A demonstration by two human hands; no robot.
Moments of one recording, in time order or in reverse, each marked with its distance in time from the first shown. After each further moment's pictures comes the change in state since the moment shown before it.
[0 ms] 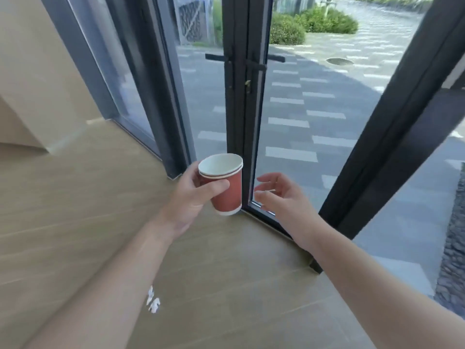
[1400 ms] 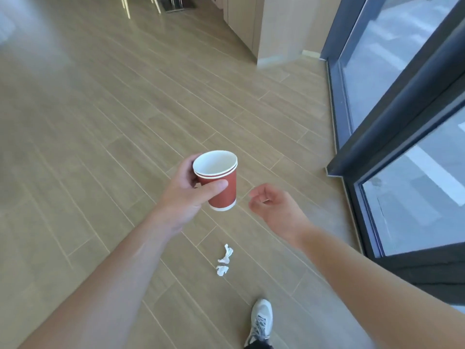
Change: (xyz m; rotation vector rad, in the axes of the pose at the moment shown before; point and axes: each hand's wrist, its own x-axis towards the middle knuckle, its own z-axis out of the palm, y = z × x) left_hand -0.010 -0.059 -0.426 -0.002 1.111 -0.094; right_hand 0.280 0.063 0.500 -0.385 -1.077 0.050
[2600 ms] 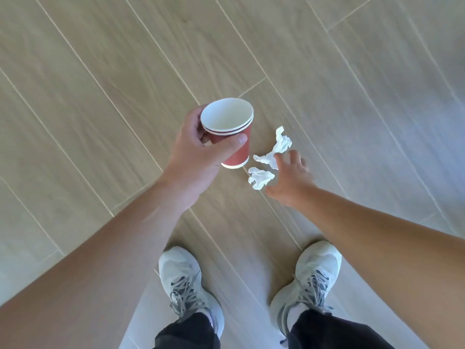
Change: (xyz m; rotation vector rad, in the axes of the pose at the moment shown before) left_hand 0.080 -0.693 -0.133 0.006 0.308 -0.457; right_hand 0.285 0.672 0.324 -1.003 -0.375 0.174
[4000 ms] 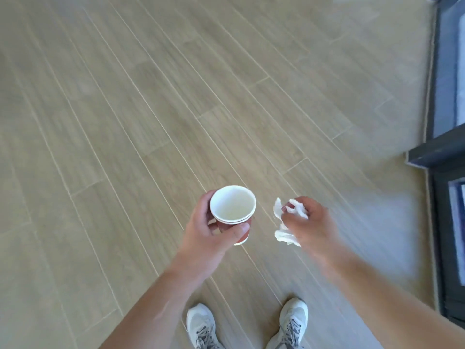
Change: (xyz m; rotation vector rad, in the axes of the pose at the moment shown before) left_hand -0.223 0.306 -0.065 -0.048 -0.030 0.214; right_hand -0.306 -0.171 -0.384 1.155 0.224 -0.028
